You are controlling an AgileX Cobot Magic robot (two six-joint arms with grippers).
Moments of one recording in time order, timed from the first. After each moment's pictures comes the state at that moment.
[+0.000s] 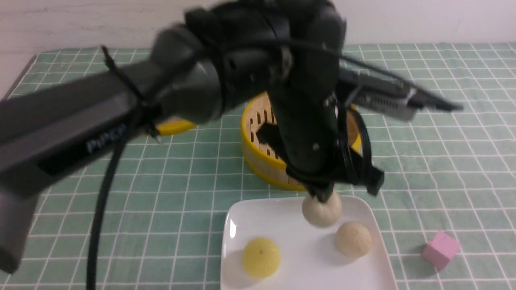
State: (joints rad) right arm 0.57 0.55 -0.89 0.01 1.12 -0.08; left arm -0.87 1.86 -1.64 -0.06 1.09 -0.19
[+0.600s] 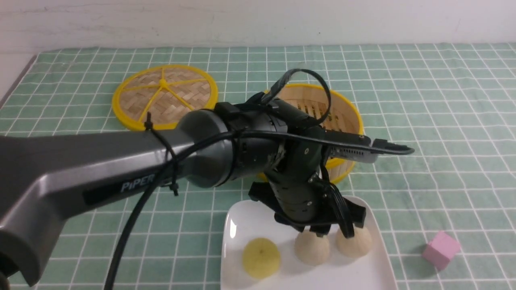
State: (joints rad) right arm 0.57 0.40 -0.89 0.01 1.23 0.00; left arm -0.87 1.88 -1.38 -0.04 0.76 -0.42
